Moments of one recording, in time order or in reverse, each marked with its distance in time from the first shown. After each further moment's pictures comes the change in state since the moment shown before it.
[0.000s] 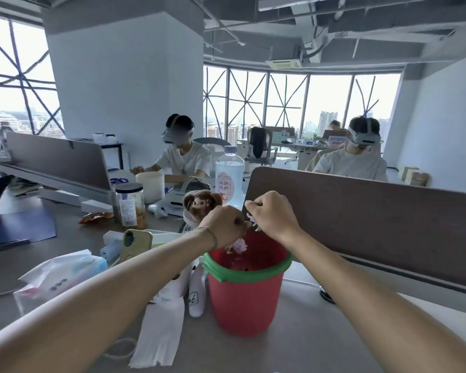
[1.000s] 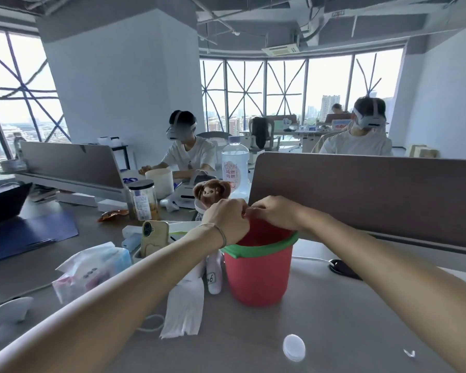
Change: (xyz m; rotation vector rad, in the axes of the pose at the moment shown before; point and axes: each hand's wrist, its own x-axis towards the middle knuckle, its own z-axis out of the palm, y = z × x) left_hand -0.064 0.023 -0.026 0.102 0.017 -0.036; right_hand -0.027 -0.005 -0.015 -0.063 -0.546 0.024
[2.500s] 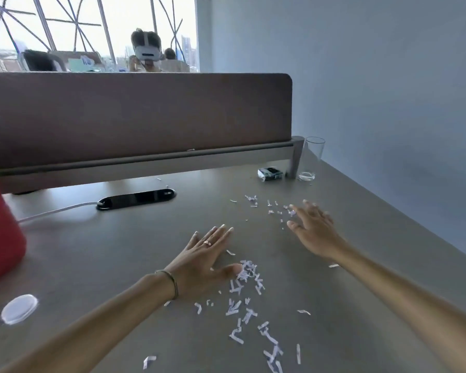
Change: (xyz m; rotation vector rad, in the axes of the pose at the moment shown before) left_hand -0.161 0.286 0.284 -0.162 -0.649 0.848; right_hand -0.537 0.300 0.000 -0.187 0.389 1.003
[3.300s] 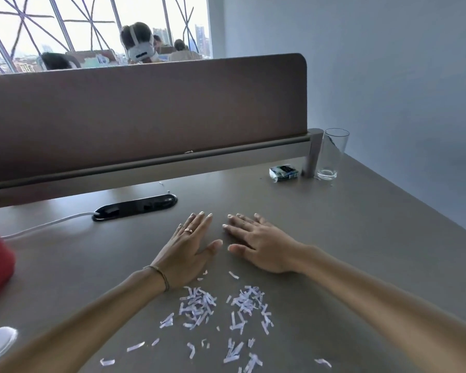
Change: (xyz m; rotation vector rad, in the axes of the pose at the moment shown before) left_hand 0.047 -0.048 -0.013 -0.049 0.203 -0.196; right_hand 0.051 -0.090 0.043 -0.142 -0.314 -0.619
